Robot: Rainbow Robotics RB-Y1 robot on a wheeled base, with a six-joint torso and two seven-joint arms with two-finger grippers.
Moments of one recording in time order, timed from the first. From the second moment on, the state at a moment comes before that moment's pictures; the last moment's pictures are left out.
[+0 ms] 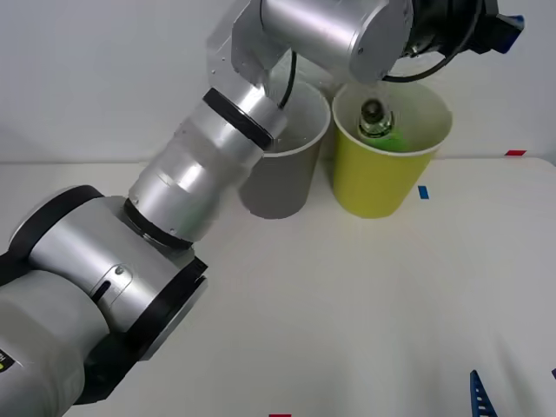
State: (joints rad) right arm 1.00 -0.41 0.17 -1.96 -0.22 -0.66 1.51; left arm -1.23 -0.02 -0.31 -1.31 0.53 0.82 -1.64
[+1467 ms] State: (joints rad) right arm 1.00 -0.41 0.17 -1.96 -0.22 -0.66 1.51; left arm -0.02 0.32 0.02 -2.53 0.39 1.02 -1.66
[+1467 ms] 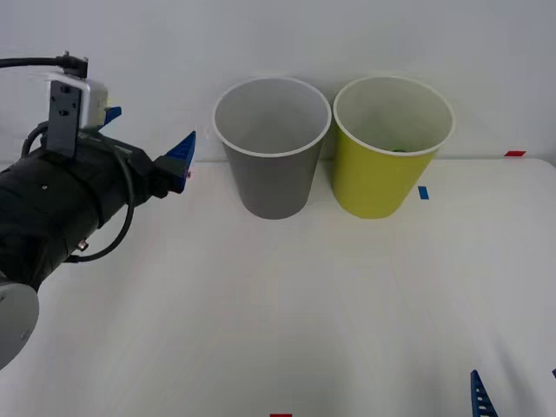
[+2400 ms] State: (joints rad) right arm 1.00 -0.41 0.17 -1.96 -0.22 -0.66 1.51; left arm 0.58 0.34 -0.11 -2.49 0.26 0.17 -1.67
